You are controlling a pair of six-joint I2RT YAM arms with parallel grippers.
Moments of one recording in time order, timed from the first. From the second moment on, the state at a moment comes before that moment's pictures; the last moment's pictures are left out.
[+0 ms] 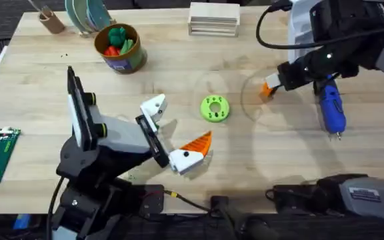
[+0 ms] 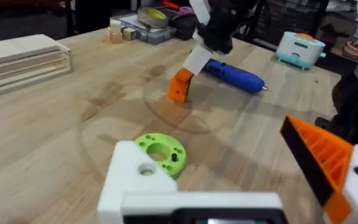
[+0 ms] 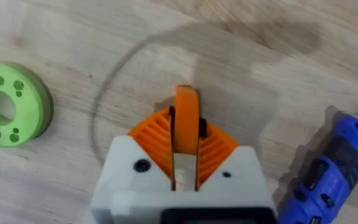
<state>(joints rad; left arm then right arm) -0.30 0.01 0.01 -0.06 0.74 -0.14 0.14 1.44 0.95 -0.69 -0.06 -0.19</state>
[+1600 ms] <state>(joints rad) -0.30 0.01 0.01 -0.06 0.74 -0.14 0.16 0.70 0.60 -0.37 -0.75 0.29</state>
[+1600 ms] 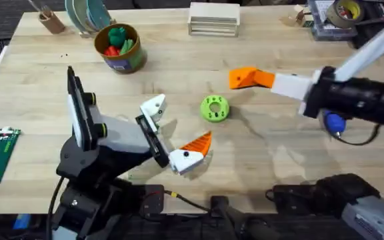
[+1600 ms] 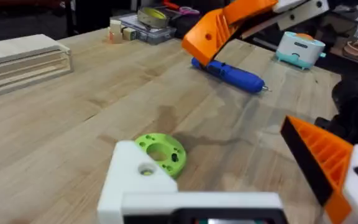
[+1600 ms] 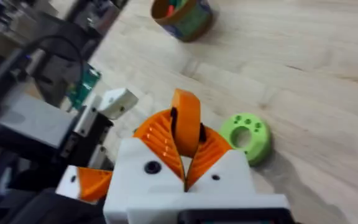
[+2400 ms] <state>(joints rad) -0.30 0.01 0.01 -0.06 0.74 -0.14 0.49 1.18 0.55 0.26 -1.02 0.81</state>
